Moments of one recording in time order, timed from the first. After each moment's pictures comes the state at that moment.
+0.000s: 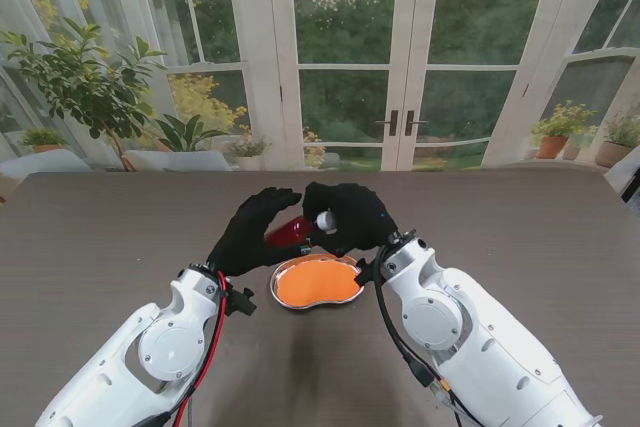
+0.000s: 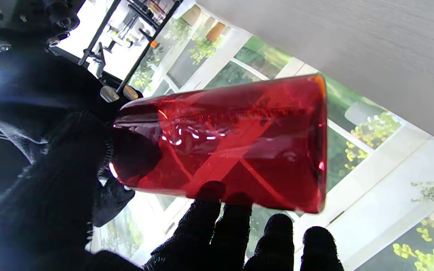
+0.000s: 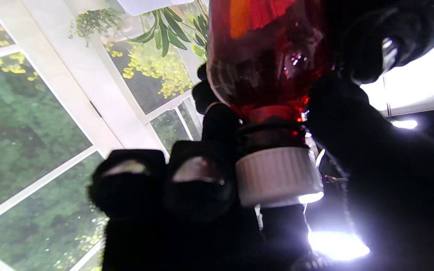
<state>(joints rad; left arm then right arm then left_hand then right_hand) 1.51 -1.16 -1.14 -1.61 0.44 -0.29 0.21 -1.29 -1.17 0.96 -1.52 -0.65 -0.38 -0.32 0.57 -0.54 0.53 -0.16 0.55 0.34 0.08 0.23 0.47 0.25 0.04 0.18 0.18 0.25 0.05 0.26 -0.03 0.21 0.20 0.38 0.46 -1.00 1.33 -0.41 0.68 -0.08 1.36 0.21 1.15 0.10 0.80 0.81 1.30 -0.03 1.32 0.83 1.08 0.11 1.50 0.80</state>
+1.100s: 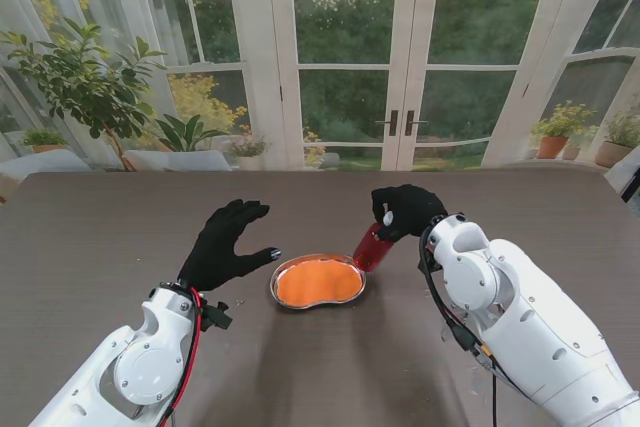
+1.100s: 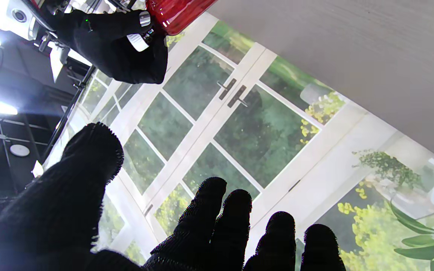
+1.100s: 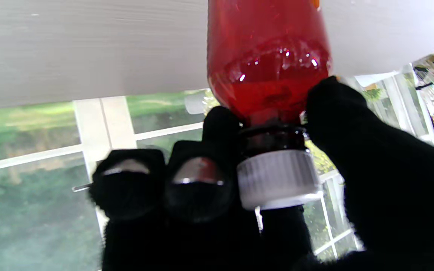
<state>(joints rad) 1.65 -1.15 -1.25 -1.68 0.50 -0.26 0.25 -1.22 -1.09 1.07 -1.45 -0.74 -0.04 0.07 0.57 -0.48 0.58 -0.15 0.59 0.34 0.10 0.23 0.51 0.24 0.06 0.18 0.21 0.27 0.05 0.26 0.01 0.23 0.16 0.43 0.46 -0.95 1.32 -0.41 0.66 -0.07 1.37 0.22 1.13 0.10 0.83 0.82 1.30 -0.03 1.32 0.84 1.07 0.12 1.50 0.80</state>
